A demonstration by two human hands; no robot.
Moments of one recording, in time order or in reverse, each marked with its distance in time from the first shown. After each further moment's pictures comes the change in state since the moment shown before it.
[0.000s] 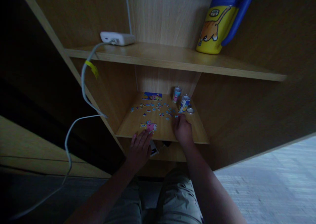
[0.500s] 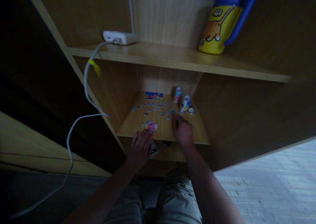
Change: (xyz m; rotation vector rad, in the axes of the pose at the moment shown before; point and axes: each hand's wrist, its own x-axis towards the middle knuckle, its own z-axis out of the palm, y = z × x) left_hand 0.001 0.000 -0.005 -0.004 0.004 0.015; right_hand -0.001 -0.006 -0.004 -0.172 -0.072 -0.053
